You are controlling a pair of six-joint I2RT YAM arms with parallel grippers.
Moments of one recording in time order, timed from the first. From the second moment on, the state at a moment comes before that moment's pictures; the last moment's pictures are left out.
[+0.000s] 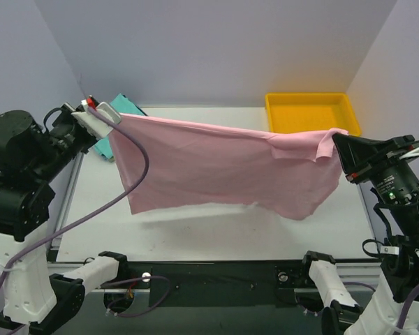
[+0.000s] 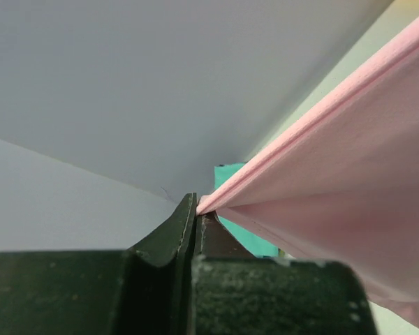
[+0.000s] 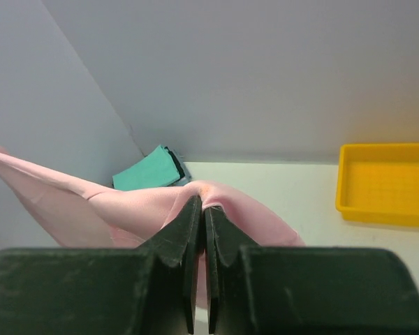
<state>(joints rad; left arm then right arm) -0.21 1.10 2.06 -1.02 0.19 0.76 -0.21 0.83 1.85 -0.84 -0.52 0.41</state>
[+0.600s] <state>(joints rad) -0.14 1.73 2.21 -0.77 0.09 0.77 -0.09 1.69 2.14 -0.56 -0.55 0.63</state>
